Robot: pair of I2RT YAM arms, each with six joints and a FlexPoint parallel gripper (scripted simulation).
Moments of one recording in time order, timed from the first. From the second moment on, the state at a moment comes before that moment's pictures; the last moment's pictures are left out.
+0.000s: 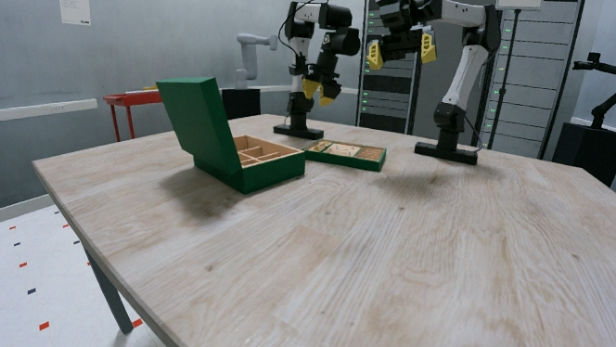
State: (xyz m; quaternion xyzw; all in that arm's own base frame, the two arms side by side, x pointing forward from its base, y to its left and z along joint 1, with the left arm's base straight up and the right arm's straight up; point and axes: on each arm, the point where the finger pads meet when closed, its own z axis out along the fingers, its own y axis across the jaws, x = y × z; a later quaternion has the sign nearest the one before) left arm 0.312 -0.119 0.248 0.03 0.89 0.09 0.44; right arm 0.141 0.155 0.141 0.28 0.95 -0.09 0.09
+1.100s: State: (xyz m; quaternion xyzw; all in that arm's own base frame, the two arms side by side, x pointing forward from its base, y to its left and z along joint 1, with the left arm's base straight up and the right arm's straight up) left arm 0.271 -0.109 0.243 0.09 0.91 0.06 0.41; right arm 0.142 0.157 0.139 0.25 0.96 -0.09 0.08
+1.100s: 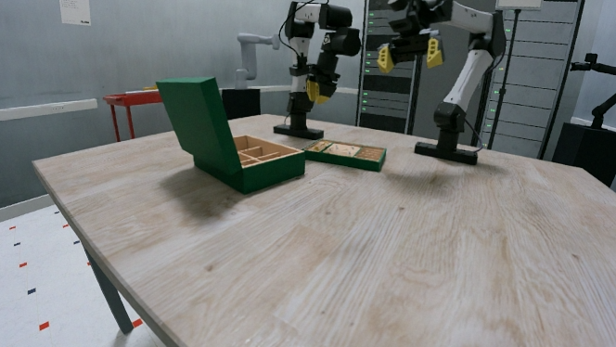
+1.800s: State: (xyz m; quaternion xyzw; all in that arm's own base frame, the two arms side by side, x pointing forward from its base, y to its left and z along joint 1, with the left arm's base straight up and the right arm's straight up) left arm 0.128 -0.068 0.237 0.23 0.87 -0.09 0.42; right arm 0.150 0.224 0.102 -0.16 0.98 -0.08 0.03
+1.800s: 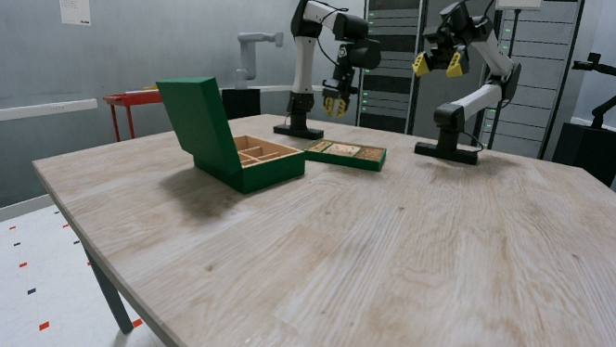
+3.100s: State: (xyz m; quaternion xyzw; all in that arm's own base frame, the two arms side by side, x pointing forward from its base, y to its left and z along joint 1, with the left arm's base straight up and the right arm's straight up) left arm 0.063 -0.053 0.203 0.31 0.84 -0.16 0.42; right arm 0.142 0.333 0.015 -0.75 0.66 -0.01 -0.02
